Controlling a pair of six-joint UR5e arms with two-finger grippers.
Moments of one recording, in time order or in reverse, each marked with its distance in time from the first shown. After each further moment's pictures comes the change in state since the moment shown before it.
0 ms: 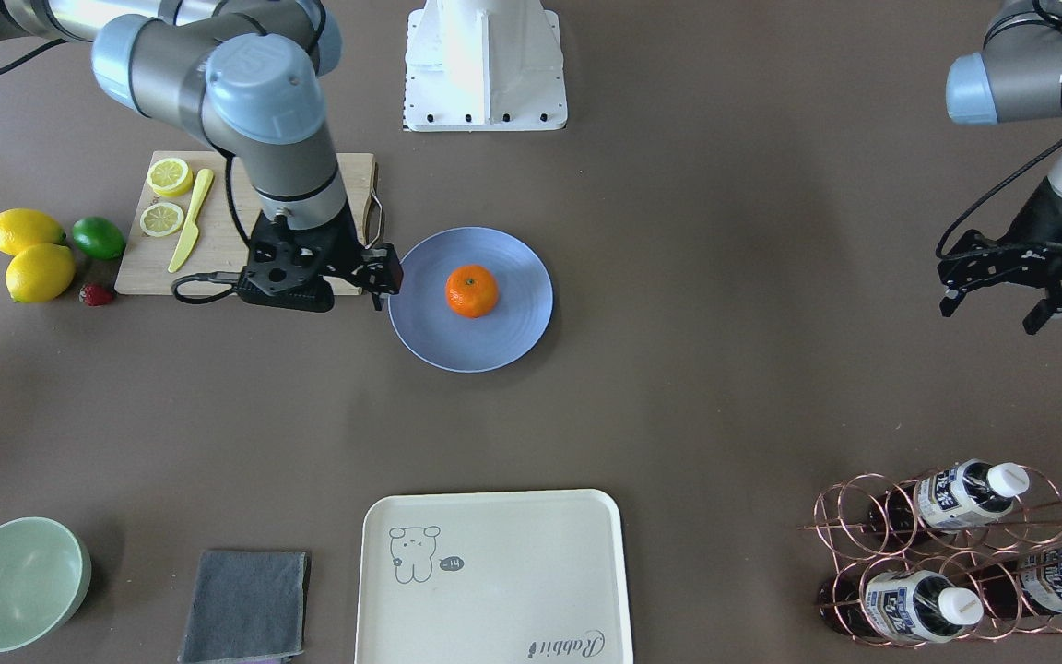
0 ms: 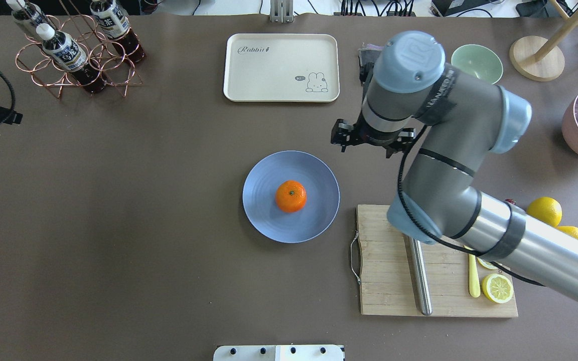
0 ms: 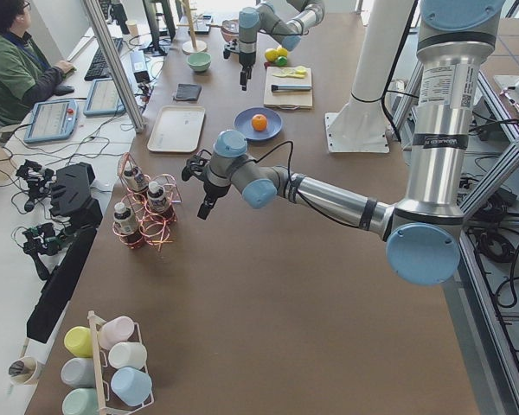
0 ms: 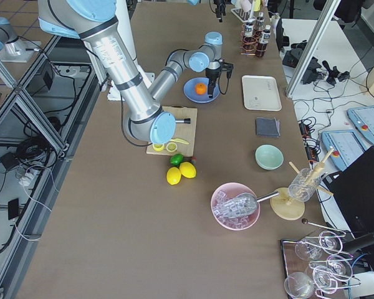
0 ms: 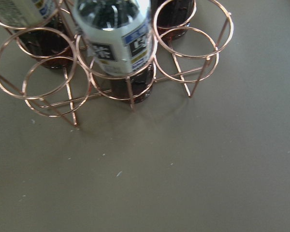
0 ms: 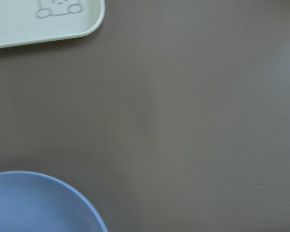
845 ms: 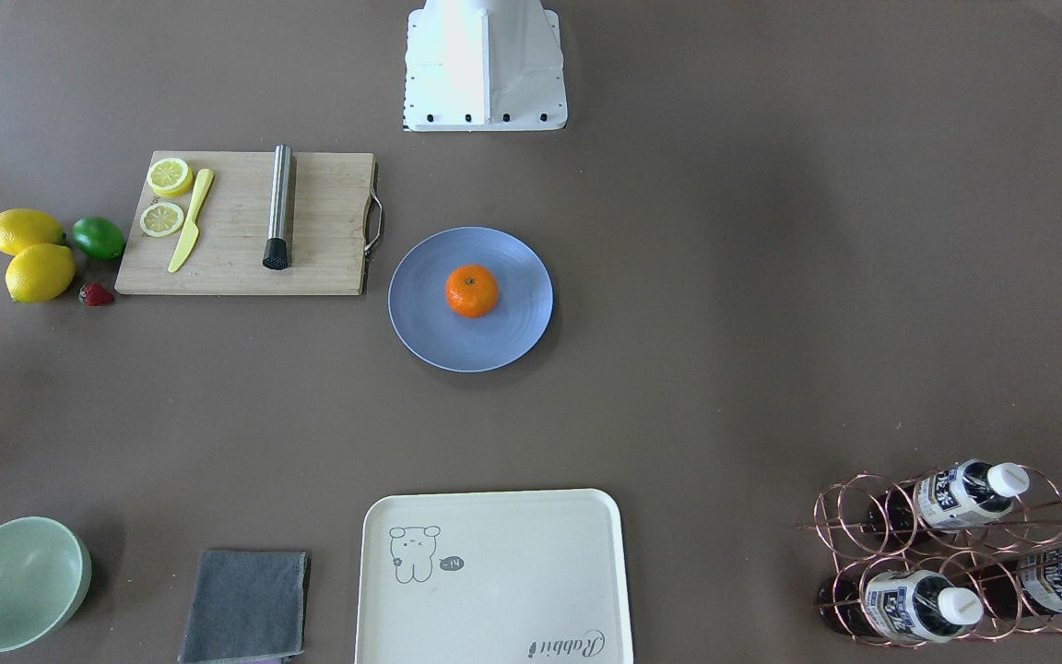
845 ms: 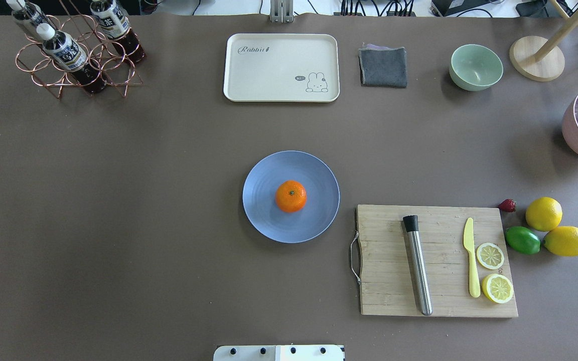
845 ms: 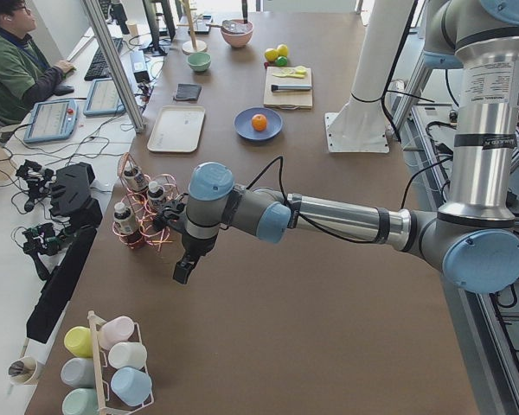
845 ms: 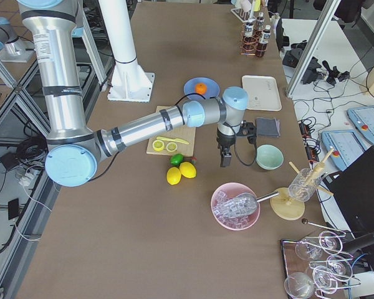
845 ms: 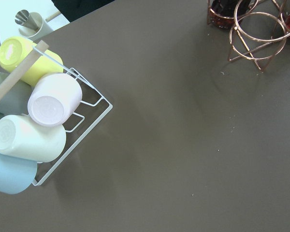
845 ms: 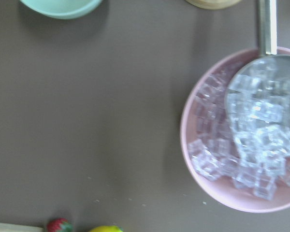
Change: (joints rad) left arm -0.385 0.029 0.090 0.276 -0.130 0.535; right arm 0.657 -0.478 -0.011 -0.018 0.299 -1.005
